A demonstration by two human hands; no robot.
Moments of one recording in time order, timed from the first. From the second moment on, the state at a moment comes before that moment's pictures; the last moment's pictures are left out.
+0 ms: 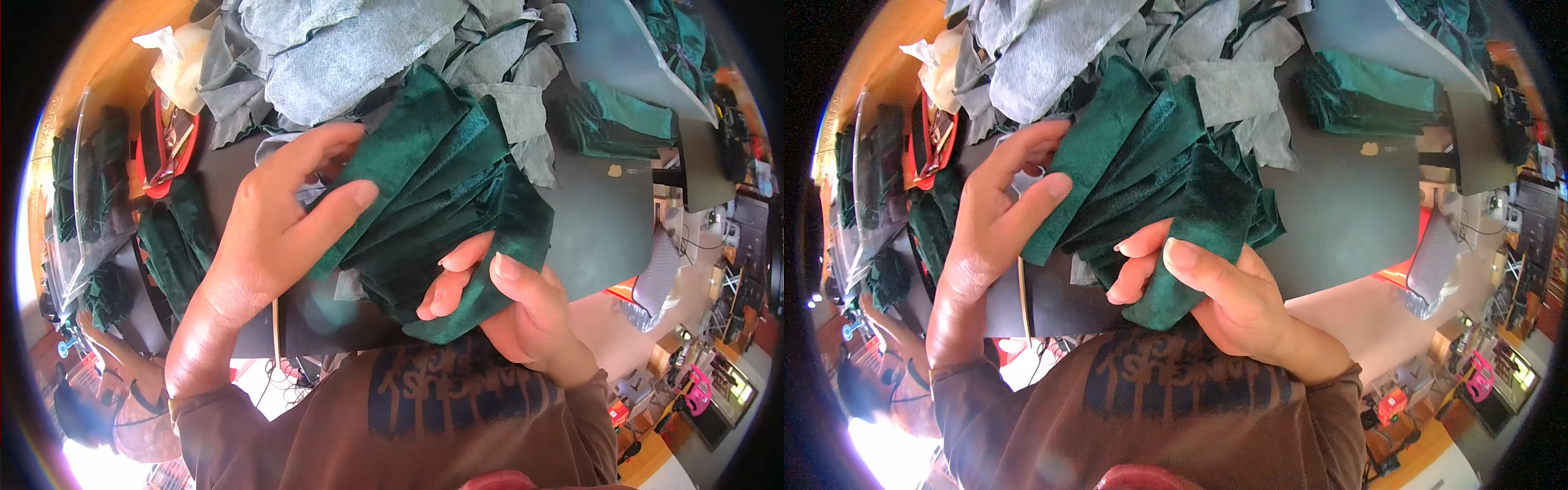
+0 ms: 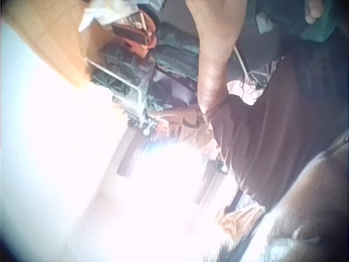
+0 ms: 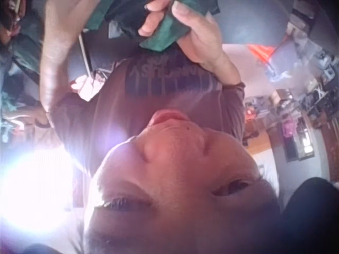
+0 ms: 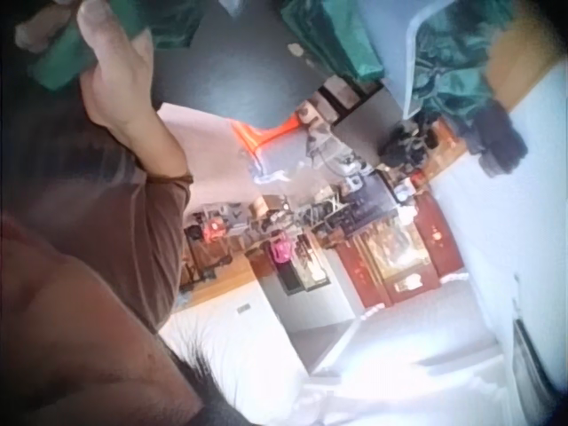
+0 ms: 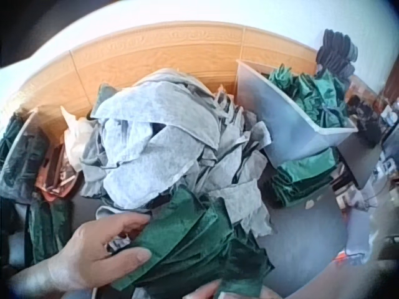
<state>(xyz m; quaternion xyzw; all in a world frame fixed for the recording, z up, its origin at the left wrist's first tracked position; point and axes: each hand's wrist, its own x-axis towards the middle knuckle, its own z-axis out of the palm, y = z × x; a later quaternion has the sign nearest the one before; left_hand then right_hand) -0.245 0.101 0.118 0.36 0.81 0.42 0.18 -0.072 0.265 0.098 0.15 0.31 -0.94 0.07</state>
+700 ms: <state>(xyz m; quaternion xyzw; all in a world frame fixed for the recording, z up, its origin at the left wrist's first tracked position) -0.244 0.101 0.117 0.52 0.73 0.43 -0.08 -0.084 0.247 0.110 0.20 0.42 -0.88 -0.09</state>
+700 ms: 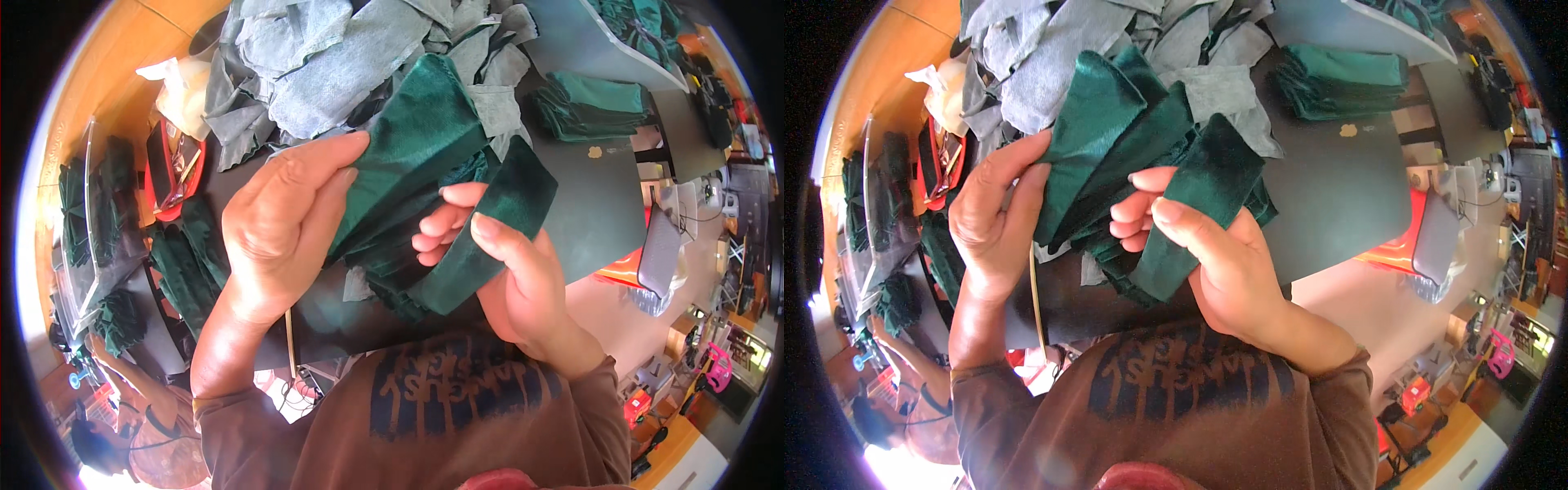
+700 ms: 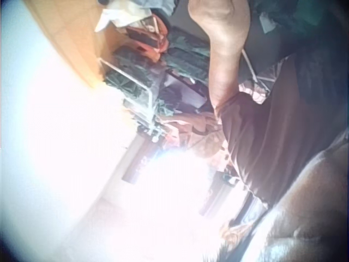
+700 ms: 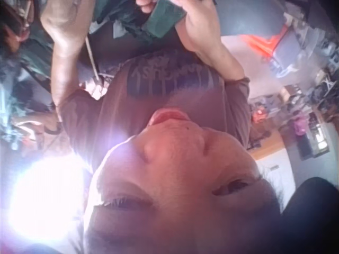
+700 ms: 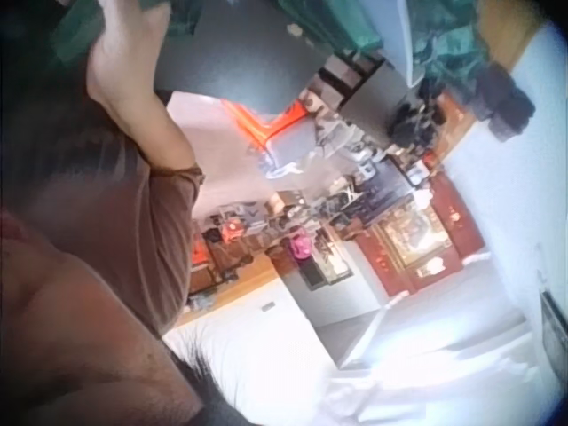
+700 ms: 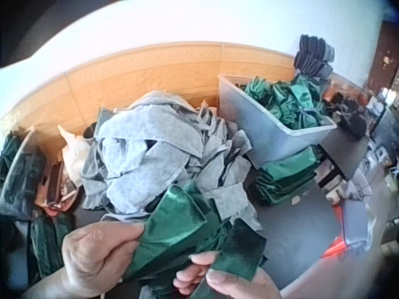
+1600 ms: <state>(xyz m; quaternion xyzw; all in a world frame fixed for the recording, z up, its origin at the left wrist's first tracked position) -0.218 0.093 0.138 0.49 0.70 0.52 0.05 -0.092 0.230 0.119 0.09 0.37 -0.92 -0.12</state>
